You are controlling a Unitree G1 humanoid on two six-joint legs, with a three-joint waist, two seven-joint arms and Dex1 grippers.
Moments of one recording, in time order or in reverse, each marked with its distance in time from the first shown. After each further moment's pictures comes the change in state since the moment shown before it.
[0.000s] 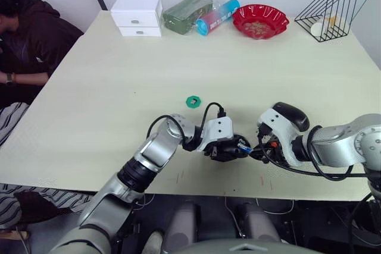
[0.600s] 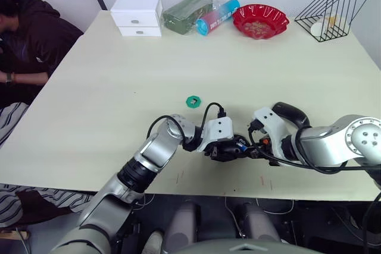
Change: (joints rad) left arm 0.003 0.001 -0.001 -0.004 0.000 0.001 0.005; right arm -0.092 -0.129 0.292 0.052 0.363 -0.334 -0.365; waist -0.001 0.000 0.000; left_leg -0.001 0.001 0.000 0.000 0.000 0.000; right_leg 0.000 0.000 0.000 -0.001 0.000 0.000
